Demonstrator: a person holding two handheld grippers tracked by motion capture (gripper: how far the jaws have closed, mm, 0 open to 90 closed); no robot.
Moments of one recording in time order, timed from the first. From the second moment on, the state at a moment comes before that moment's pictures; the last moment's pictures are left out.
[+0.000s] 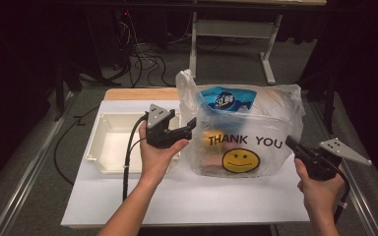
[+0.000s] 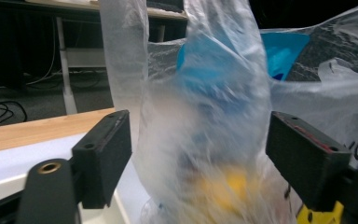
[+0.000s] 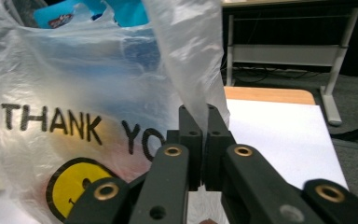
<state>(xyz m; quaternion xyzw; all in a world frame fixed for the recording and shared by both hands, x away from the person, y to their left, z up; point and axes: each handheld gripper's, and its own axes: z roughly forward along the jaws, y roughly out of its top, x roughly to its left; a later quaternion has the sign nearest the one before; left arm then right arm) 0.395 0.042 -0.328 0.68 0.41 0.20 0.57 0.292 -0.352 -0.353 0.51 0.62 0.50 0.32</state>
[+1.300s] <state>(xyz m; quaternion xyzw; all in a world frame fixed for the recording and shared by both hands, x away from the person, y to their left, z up) 0.347 0.015 -0.462 0.75 0.46 0.13 0.46 0.323 -0.371 -0.455 0.59 0.66 0.42 0.19</state>
